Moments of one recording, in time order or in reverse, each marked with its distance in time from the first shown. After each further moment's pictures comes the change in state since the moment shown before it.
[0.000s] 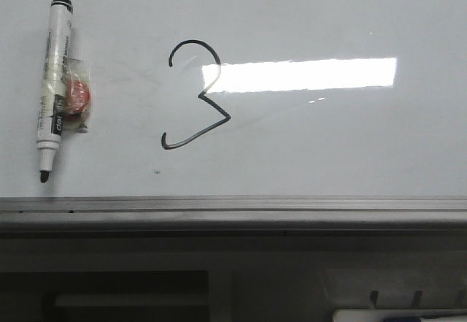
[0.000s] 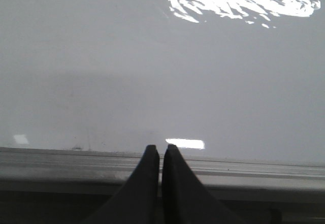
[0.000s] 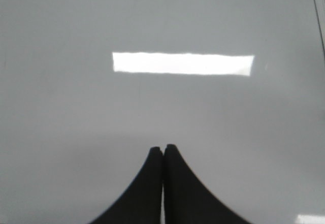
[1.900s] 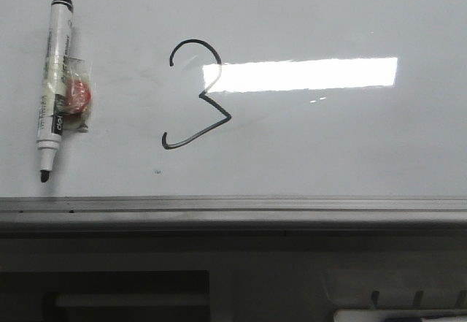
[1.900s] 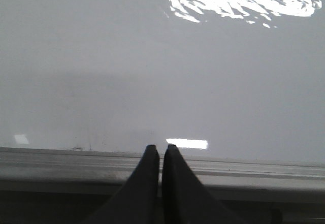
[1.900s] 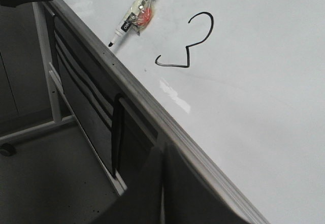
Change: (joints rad) left arm 0.000 0.000 0.000 0.000 -0.002 0.000; right arm 0.950 0.256 -0.308 -0.099 0.308 0.000
